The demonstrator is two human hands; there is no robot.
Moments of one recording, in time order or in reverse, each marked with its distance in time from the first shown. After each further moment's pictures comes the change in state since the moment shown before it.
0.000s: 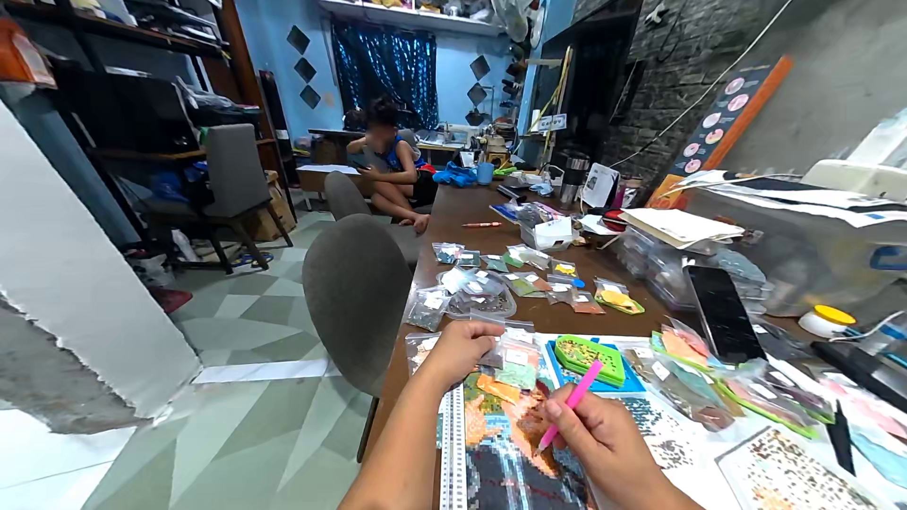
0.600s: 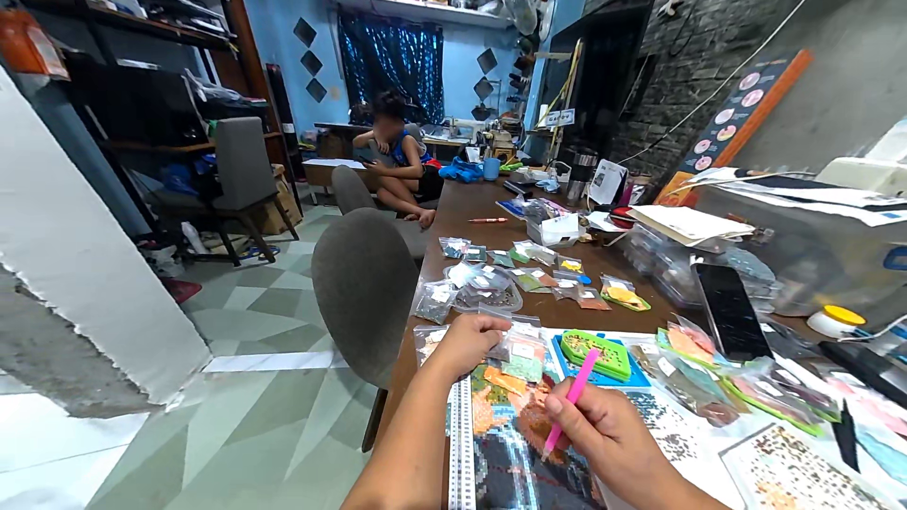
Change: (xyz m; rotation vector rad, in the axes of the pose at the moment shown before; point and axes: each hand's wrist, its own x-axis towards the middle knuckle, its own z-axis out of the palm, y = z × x) left_hand 0.001 -0.001 0.000 0.048 -0.023 0.015; right_hand 0.006 -0.019 0.000 0.052 -0.082 0.035
